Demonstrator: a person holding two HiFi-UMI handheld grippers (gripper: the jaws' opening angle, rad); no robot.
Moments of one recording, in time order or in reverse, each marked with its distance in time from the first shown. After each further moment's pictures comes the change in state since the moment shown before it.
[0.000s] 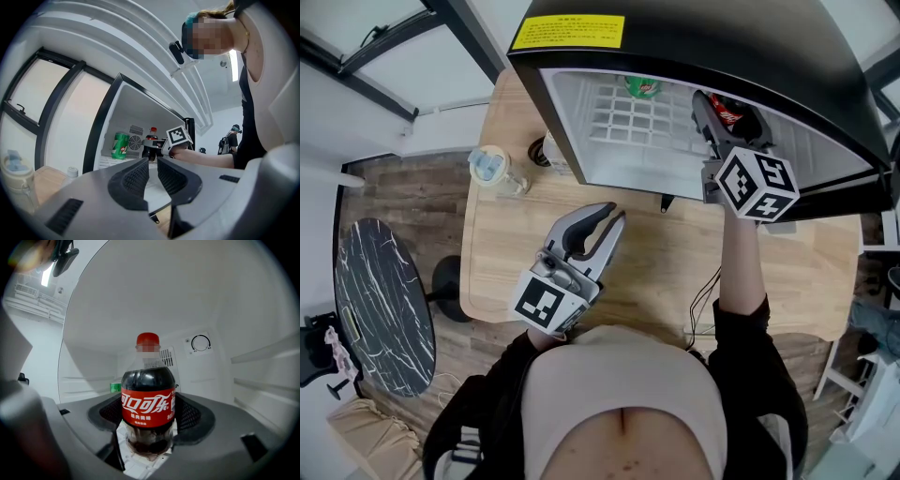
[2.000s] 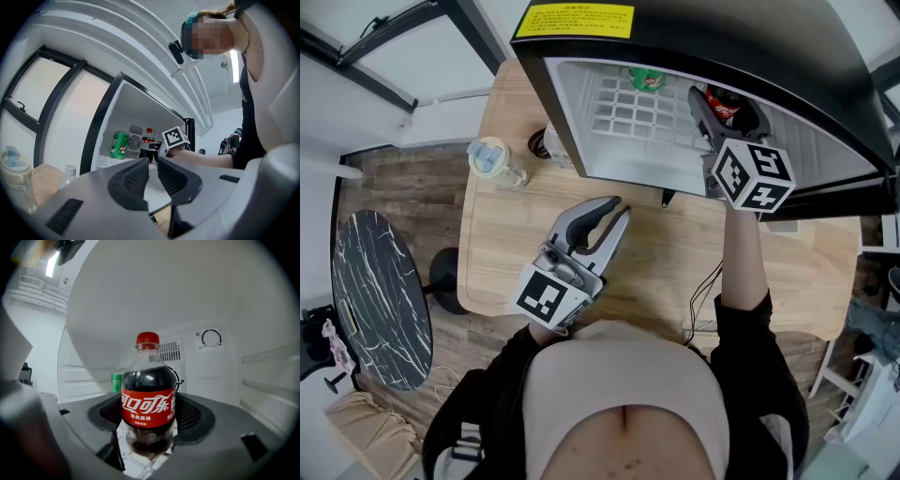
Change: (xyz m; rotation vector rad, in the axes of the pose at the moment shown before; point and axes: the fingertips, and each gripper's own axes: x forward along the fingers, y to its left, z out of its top) left arm 0.003 -0.002 -0.004 -0.019 0.000 -0.003; right arm 0.012 0.008 -0.015 -0.087 0.076 0.023
